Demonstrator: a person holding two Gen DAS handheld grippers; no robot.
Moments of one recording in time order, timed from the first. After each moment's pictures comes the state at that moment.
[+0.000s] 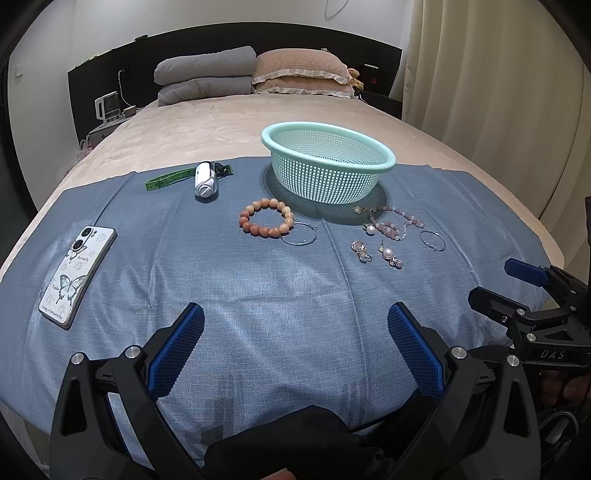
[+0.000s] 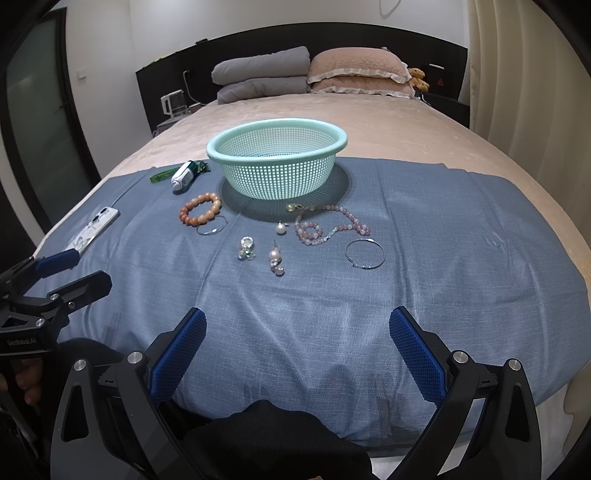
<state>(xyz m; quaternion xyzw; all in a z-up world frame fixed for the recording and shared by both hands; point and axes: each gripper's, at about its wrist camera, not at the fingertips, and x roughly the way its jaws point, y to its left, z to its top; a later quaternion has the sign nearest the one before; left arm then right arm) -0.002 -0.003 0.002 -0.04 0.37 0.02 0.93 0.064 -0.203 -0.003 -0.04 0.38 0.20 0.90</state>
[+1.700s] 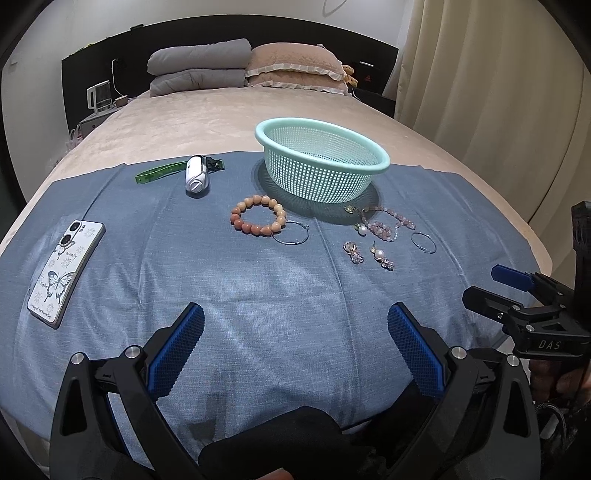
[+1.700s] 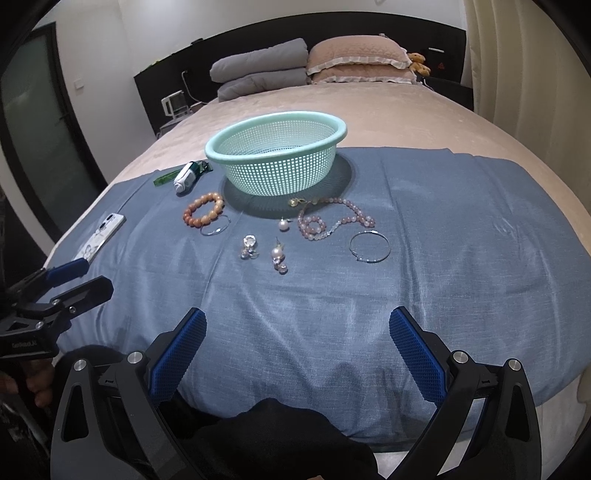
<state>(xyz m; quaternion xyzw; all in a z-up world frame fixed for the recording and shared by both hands) 0.007 0.008 0.002 -0.07 0.38 -0.01 0.92 0.080 -0.211 -0.004 -0.01 0.40 0.22 0.89</state>
